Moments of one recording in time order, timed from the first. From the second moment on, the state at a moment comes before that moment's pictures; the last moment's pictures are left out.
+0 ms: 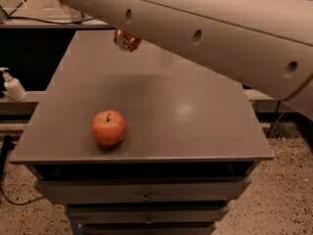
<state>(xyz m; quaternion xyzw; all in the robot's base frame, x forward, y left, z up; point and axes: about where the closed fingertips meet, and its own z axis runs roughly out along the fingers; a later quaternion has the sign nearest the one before) 0.658 0.053 0.994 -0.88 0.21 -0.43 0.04</state>
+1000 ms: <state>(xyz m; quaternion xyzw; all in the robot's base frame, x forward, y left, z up) 0.700 -0.045 0.991 -0.85 0.29 -0.43 0.03</state>
